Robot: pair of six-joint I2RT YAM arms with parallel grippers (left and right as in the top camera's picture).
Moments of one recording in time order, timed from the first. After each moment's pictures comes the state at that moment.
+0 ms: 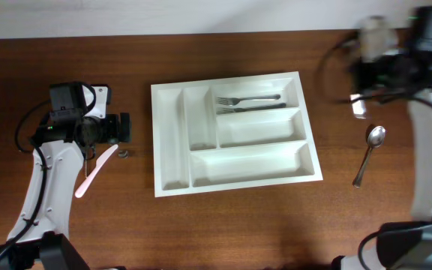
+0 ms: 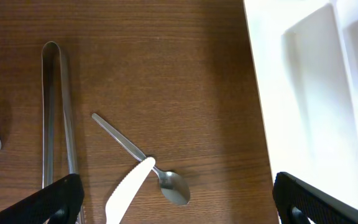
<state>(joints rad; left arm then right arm) 0.14 1.54 1.14 -0.63 0.14 0.14 -0.11 1.70 1.83 -1.10 -0.35 -0.52</state>
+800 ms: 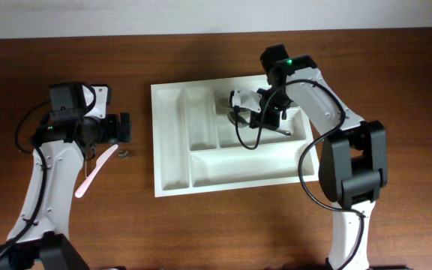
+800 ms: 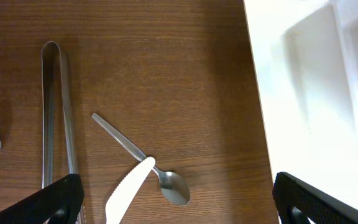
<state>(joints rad) 0.14 1.54 1.14 -0.63 0.14 0.14 0.25 2.21 1.83 -1.13 -0.36 -1.13</state>
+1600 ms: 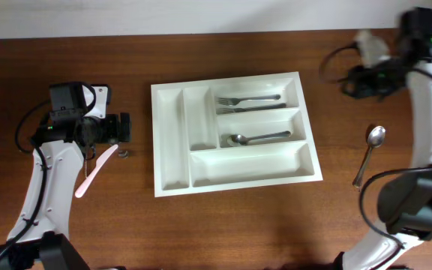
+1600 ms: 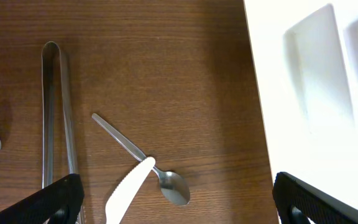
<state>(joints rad) 0.14 1.54 1.14 -0.63 0.14 0.14 -0.24 1.94 1.98 -1.33 -0.31 -0.34</state>
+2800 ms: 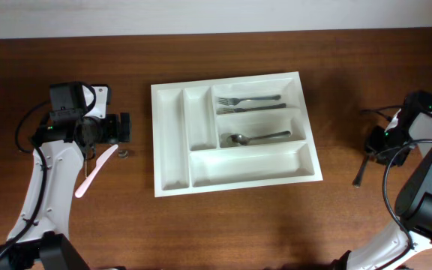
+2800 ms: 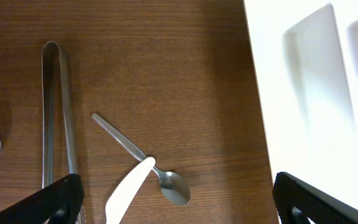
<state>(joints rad) 0.14 1.54 1.14 -0.63 0.14 0.14 -0.49 1.97 1.29 -0.82 -0.06 0.17</state>
